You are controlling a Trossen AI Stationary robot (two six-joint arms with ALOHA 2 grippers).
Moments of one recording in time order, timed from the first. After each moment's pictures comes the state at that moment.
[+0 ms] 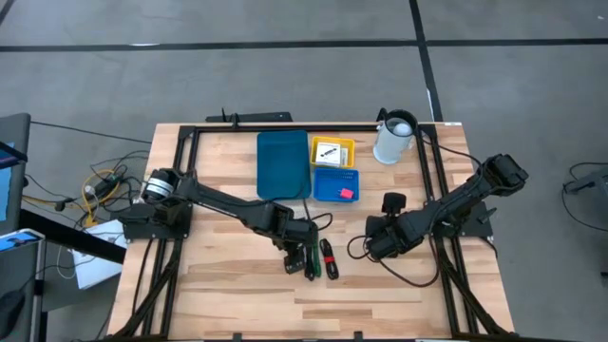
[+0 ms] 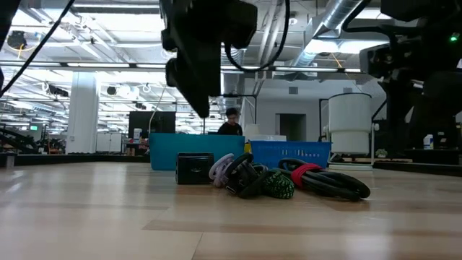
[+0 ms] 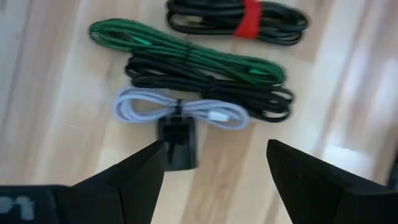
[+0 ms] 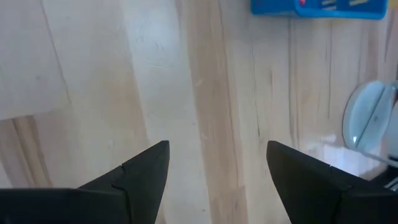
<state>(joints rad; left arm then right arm) -0.23 1.91 1.50 -0.79 0.06 -0.54 0.47 1.51 0.89 -1.08 0.44 0.57</state>
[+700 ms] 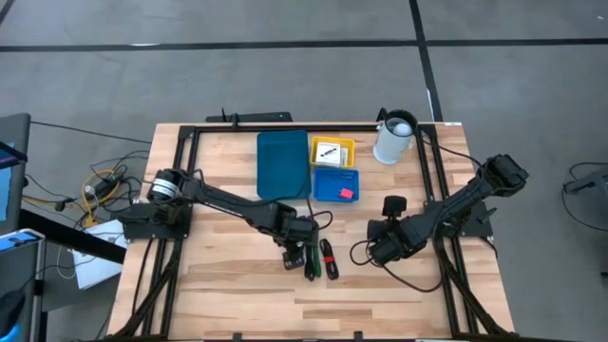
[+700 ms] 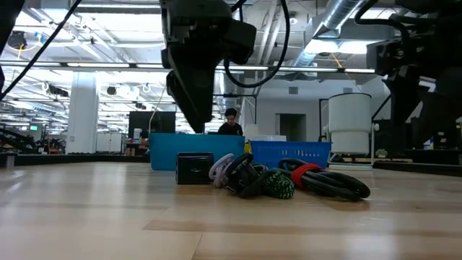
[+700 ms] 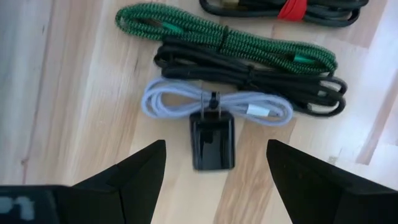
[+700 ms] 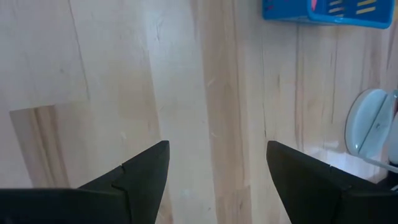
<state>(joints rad) -0.21 1.95 1.50 -0.84 0.01 -0.49 0.52 1.51 0.89 -1.08 0.45 0.58</state>
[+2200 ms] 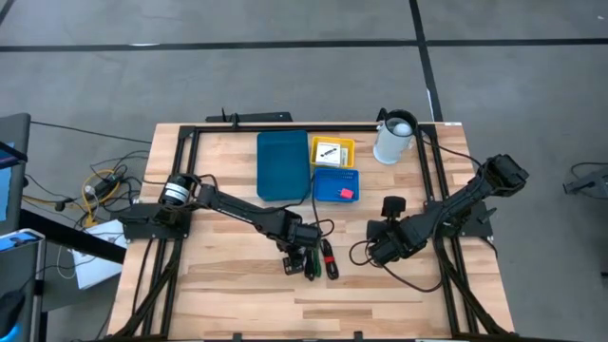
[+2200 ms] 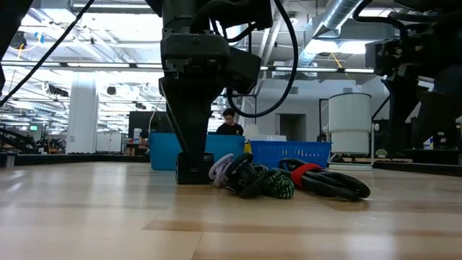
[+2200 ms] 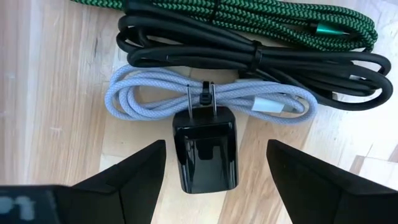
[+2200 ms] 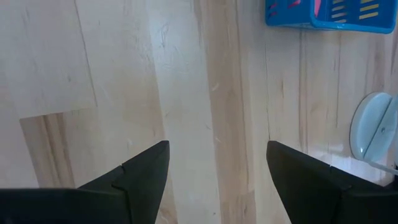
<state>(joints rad) -0.22 2.05 1.50 -0.81 0.07 -0.46 0.52 1.51 0.89 -1.05 0.45 0.58</state>
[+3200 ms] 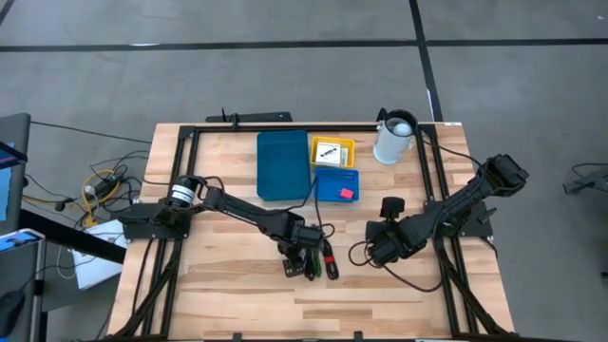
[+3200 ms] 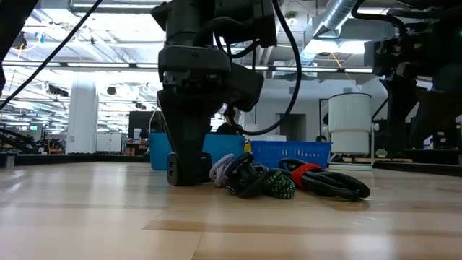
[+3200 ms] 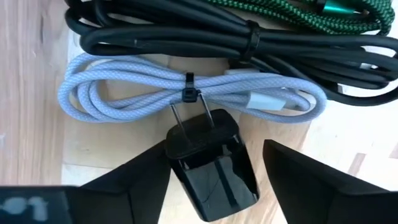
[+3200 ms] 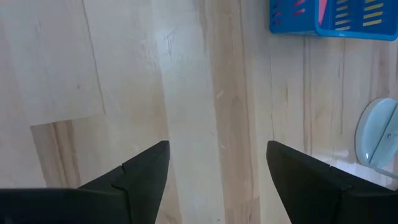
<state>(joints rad) -0.21 2.11 1.50 -0.79 0.16 -0.45 0.52 1.51 0.89 -1.03 0.44 0.57</state>
